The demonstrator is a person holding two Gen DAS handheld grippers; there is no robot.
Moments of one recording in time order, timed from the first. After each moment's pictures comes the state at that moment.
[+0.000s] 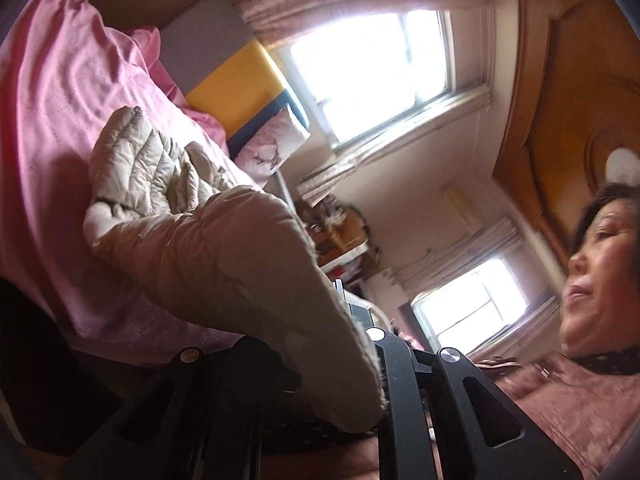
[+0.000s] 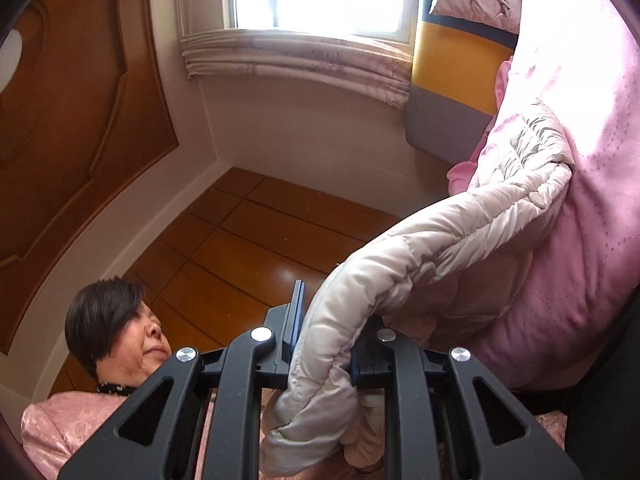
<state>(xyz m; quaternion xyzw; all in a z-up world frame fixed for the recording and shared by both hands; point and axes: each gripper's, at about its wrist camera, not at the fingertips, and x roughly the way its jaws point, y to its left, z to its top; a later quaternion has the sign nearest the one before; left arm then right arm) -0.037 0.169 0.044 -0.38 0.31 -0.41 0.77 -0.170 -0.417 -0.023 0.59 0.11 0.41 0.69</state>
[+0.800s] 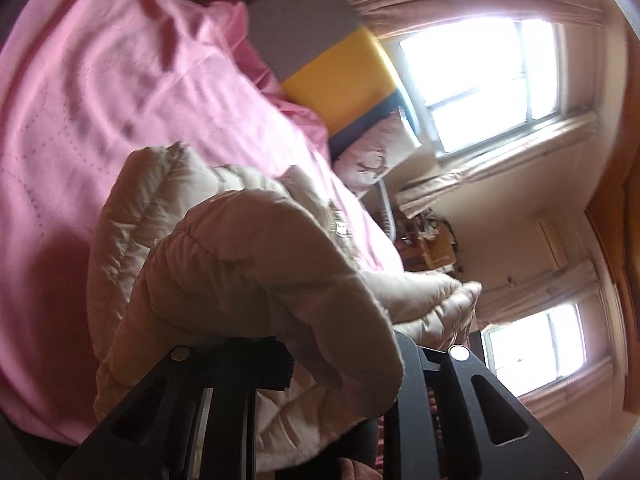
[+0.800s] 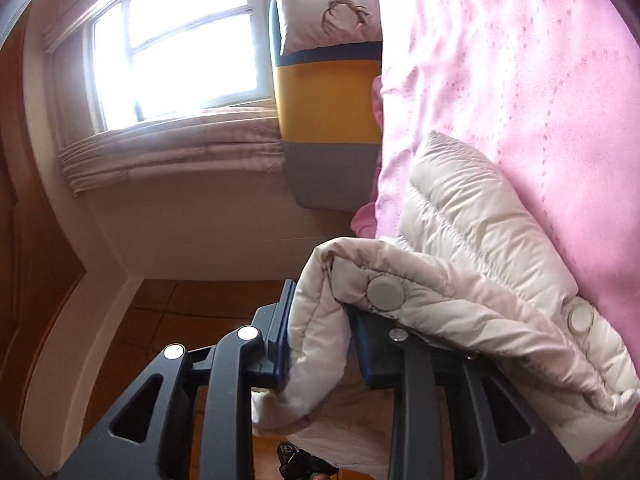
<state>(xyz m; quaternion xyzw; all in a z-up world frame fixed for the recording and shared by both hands) 0.186 0.143 -0.027 -0.39 0.42 -0.26 0.78 0.023 -0.446 -0.080 0.71 0.19 0.20 0.65</state>
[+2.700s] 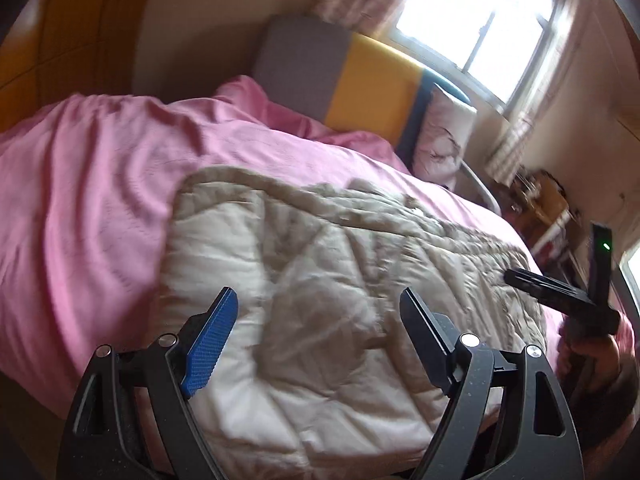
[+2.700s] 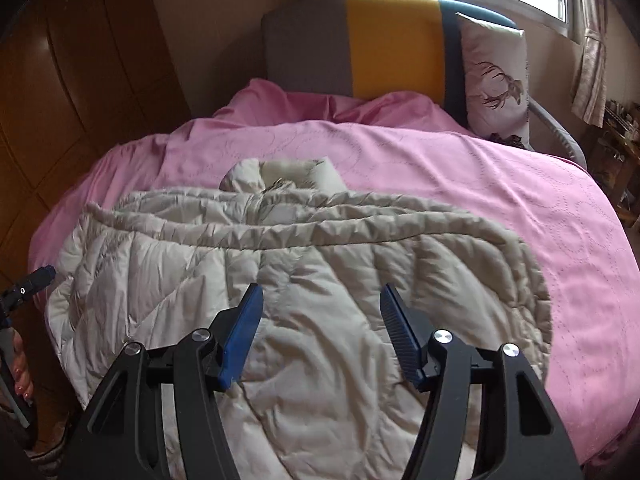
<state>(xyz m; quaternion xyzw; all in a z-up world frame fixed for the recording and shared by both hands) 0.118 0.072 0.000 -0.13 0.36 -0.14 0.91 0.094 -0.232 0.009 0.04 0.42 0.11 0.90</state>
